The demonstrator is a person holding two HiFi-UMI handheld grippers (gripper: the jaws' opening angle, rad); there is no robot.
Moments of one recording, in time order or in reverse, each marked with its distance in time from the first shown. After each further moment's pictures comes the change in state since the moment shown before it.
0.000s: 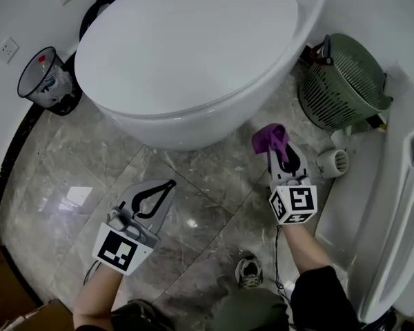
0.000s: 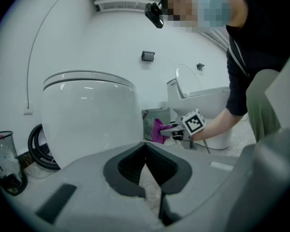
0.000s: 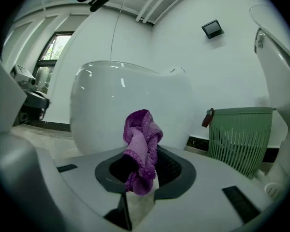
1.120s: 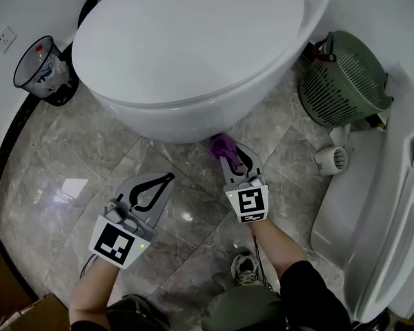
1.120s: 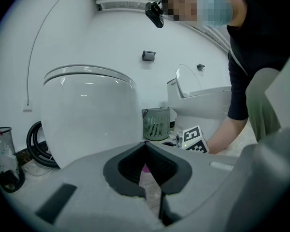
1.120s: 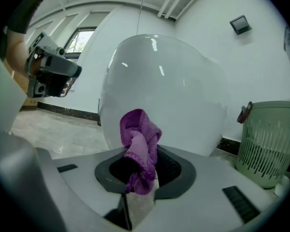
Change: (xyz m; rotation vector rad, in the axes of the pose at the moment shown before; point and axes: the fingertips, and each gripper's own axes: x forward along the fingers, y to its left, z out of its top) left arm 0.002 0.001 -0.008 -0.019 -0.012 -0.004; right arm 0.032 0.120 -0.050 -0.128 0.029 0.202
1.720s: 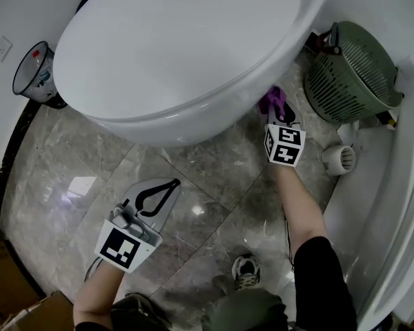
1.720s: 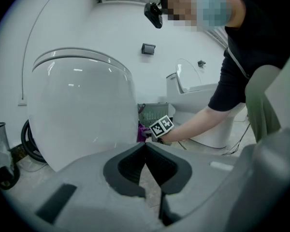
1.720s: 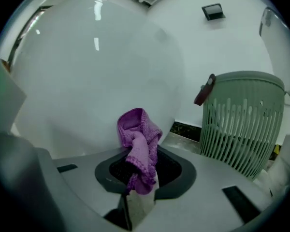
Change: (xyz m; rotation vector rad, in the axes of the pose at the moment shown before) left arm 0.029 -0.016 -0.012 -0.010 0.065 -0.030; right arm 0.050 -0.213 -0.046 0.109 0.151 -0.372
